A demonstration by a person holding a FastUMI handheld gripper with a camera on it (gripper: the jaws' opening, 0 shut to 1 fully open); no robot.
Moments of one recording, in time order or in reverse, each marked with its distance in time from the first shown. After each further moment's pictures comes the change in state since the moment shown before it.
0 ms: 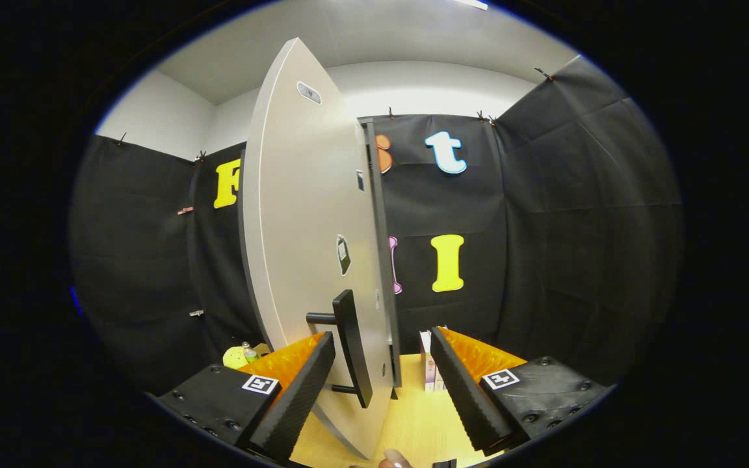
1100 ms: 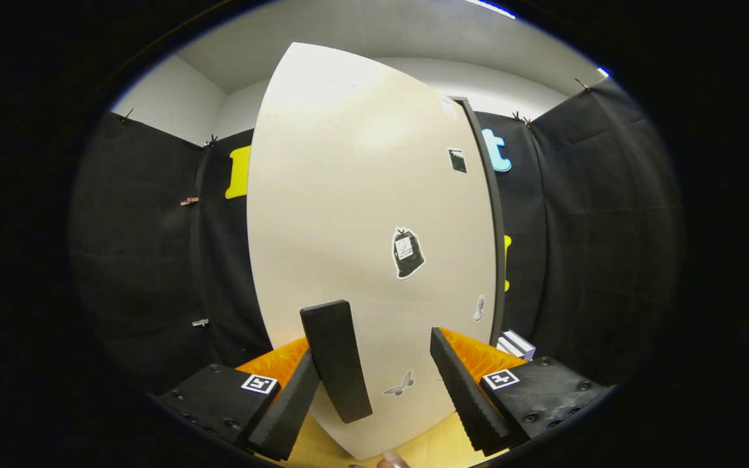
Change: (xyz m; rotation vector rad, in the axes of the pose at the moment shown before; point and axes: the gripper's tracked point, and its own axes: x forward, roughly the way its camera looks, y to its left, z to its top) arm 0.128 0.191 -0.034 -0.004 -0.012 -0.013
